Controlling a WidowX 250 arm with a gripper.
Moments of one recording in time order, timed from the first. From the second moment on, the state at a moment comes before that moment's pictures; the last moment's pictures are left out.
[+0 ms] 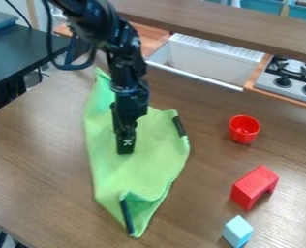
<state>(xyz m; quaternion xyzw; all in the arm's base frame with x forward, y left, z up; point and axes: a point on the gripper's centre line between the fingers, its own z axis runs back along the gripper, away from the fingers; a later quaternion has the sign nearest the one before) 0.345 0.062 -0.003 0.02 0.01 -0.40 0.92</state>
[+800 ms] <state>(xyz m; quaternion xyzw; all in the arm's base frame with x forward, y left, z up) 0.291 0.145 -0.007 0.06 0.00 -0.41 0.91</state>
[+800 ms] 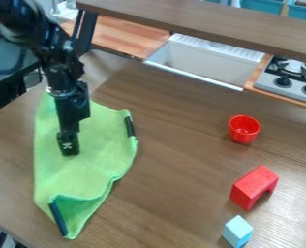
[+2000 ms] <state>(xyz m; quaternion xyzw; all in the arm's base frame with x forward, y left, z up) 0.291 0.124 -0.005 0.03 0.01 -0.42 0.91</state>
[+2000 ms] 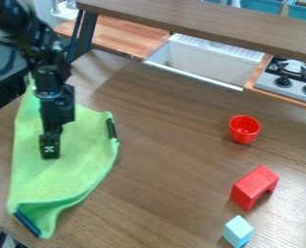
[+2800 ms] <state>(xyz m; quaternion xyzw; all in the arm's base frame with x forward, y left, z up) 0.359 0.027 -0.002 0.05 -0.01 -0.45 0.89</state>
